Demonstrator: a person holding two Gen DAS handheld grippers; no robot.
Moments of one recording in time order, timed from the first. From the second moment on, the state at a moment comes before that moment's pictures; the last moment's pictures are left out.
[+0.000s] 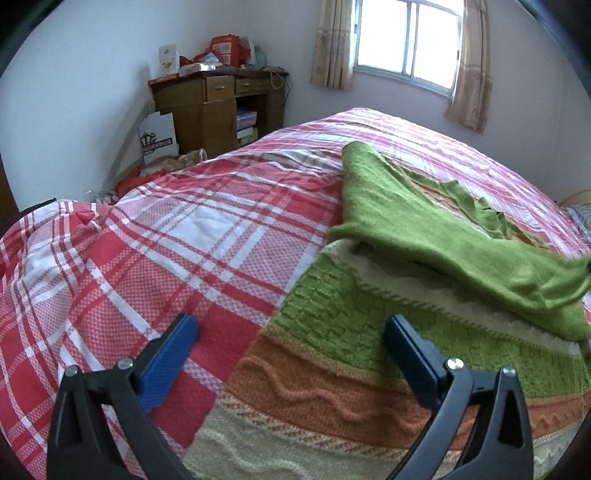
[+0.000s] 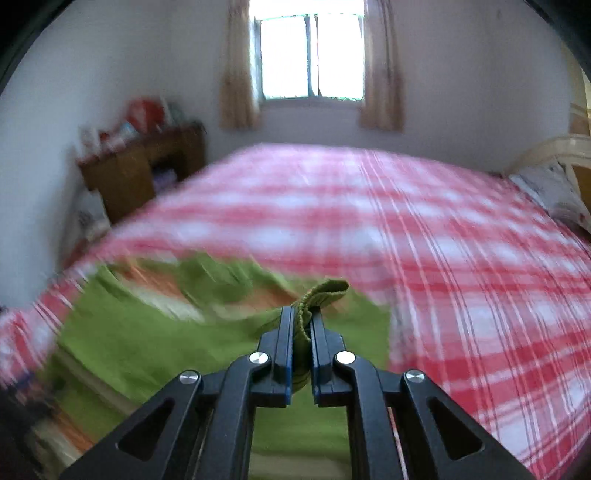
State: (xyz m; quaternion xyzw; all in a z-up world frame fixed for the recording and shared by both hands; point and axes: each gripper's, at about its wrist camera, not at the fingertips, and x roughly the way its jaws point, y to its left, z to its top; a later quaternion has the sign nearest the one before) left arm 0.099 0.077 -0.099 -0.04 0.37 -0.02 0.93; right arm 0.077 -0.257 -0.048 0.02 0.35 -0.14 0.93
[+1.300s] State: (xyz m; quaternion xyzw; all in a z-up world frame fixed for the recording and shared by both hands) left arm 0.053 0.082 -0.090 0.01 0.40 -0.06 0.91; right arm -0.186 -0.239 -0.004 0.06 0.37 0.00 0.93
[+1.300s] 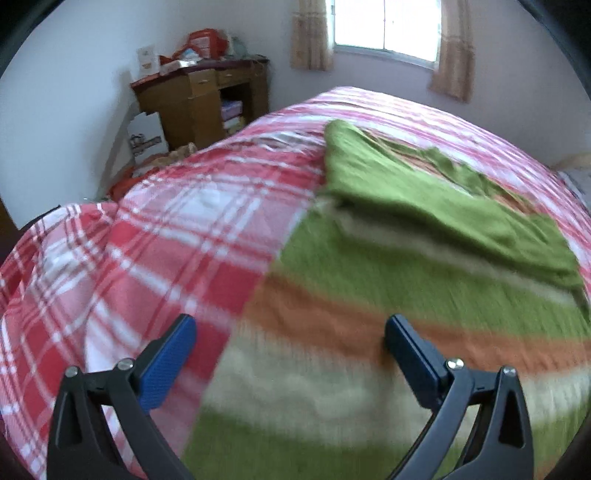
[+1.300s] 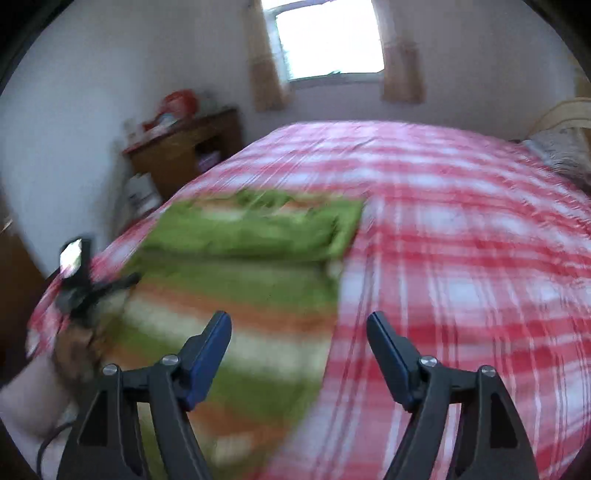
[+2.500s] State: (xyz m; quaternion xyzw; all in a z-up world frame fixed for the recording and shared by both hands) left arm -0.034 0.188 -0.056 0.00 0.41 -0.06 0.91; right arm -0.197 -0.144 -0.087 -0.25 0.52 0.26 0.77
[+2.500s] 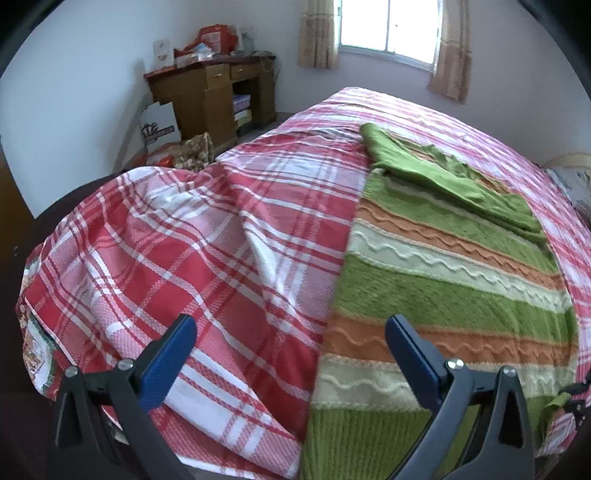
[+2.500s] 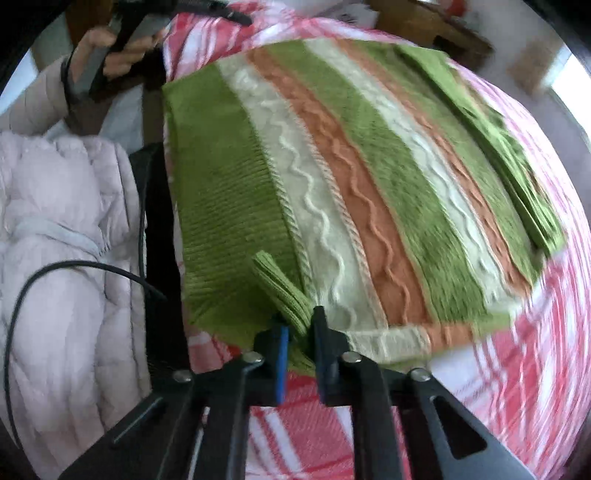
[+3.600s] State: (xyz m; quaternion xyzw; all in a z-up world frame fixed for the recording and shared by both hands) left arm 0.013 0.142 -0.082 0.03 0.43 -0.28 0.86; right arm -0.128 -0.273 -0.094 0.13 0.43 0.04 0.89
